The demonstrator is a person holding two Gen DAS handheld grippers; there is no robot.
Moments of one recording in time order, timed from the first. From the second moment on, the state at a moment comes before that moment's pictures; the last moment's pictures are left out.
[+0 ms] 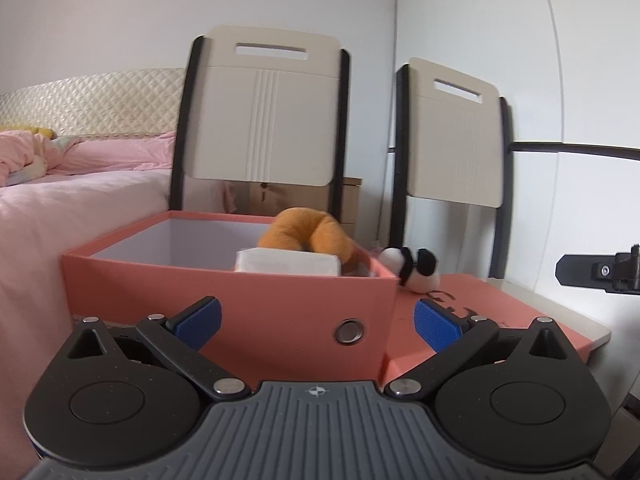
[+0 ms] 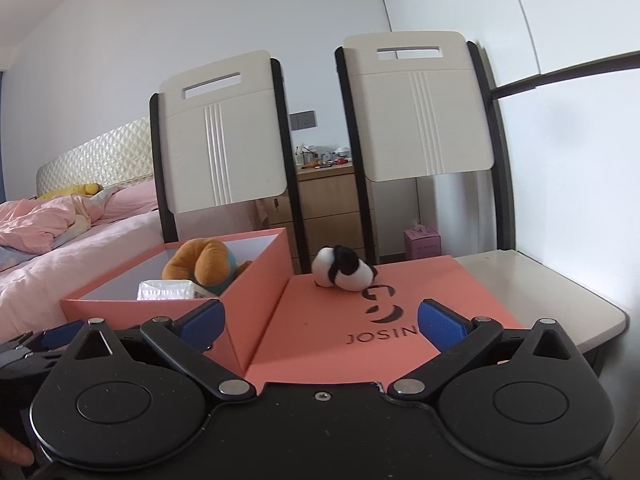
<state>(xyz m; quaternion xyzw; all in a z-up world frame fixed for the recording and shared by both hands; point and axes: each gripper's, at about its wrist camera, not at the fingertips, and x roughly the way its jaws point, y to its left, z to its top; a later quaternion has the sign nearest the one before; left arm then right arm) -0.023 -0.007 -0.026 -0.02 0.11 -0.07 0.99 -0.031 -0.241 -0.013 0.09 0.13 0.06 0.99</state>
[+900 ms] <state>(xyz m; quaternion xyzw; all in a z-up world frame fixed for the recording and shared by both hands) 0.116 -0.203 -0.023 0.04 0.10 -0.08 0.99 -0.072 -0.357 -0.043 0.16 0.15 0.00 0.98</state>
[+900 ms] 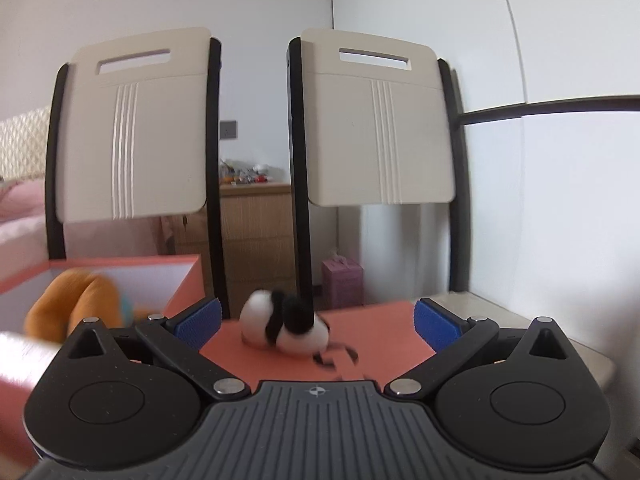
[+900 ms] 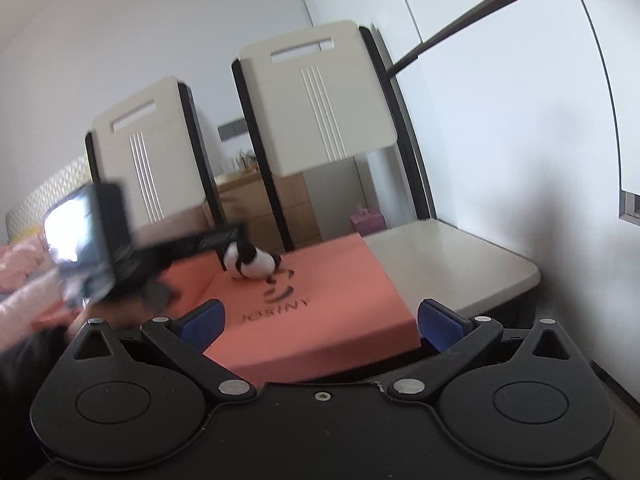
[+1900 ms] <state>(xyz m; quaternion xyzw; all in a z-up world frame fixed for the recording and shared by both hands) 0.251 -0.220 -0.055 0.03 0.22 -0.01 0.98 -0.062 -0.338 -0.062 0.12 0.22 0.06 0.97</state>
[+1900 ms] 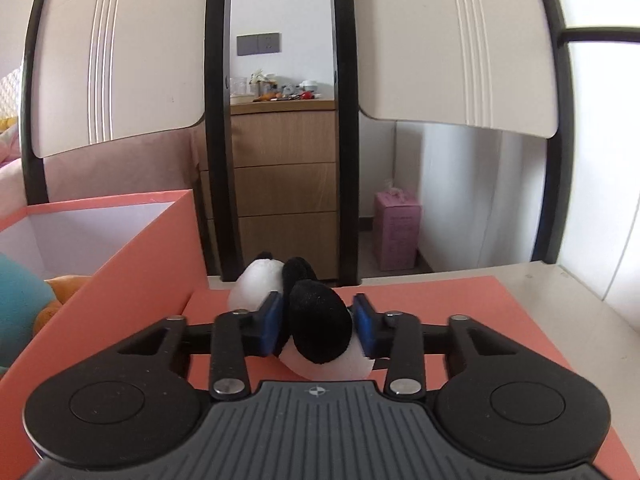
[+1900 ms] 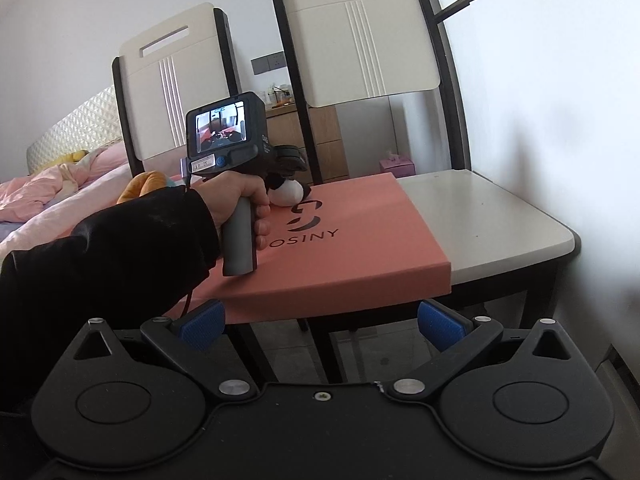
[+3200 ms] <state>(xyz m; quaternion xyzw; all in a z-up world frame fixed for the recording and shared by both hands) 0.126 0.038 0.064 0.00 0.09 0.08 0.99 -0.032 -0.200 -0.028 0.11 0.21 0.22 0.95</state>
